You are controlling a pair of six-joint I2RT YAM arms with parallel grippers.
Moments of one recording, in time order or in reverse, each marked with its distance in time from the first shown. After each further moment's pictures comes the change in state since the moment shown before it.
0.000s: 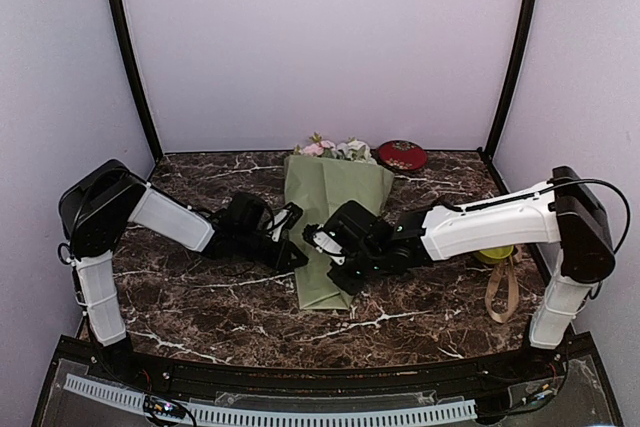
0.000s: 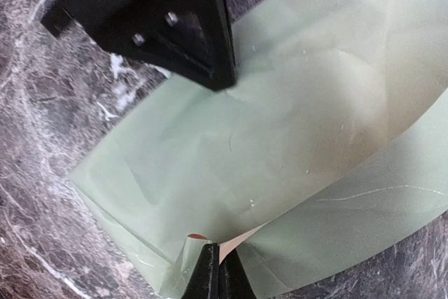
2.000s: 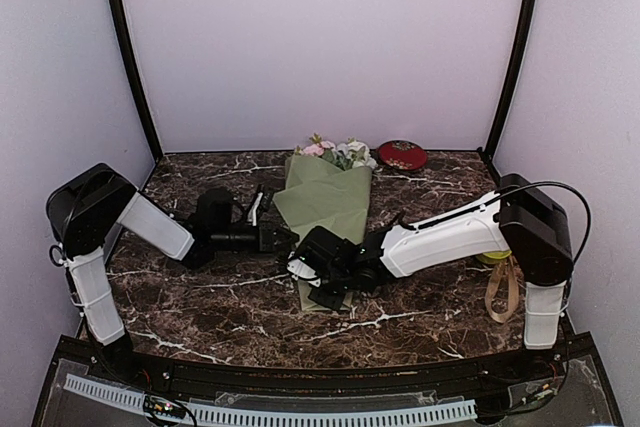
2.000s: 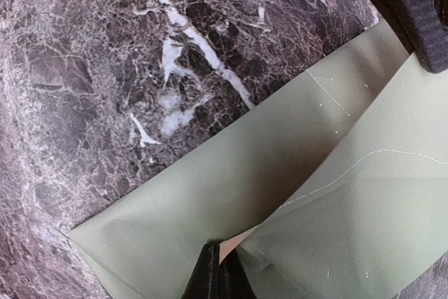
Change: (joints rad) left arm 0.101 -0.044 -0.188 0.511 0.190 -0.371; right arm 0.071 0.220 0.118 0.059 0.042 -0.182
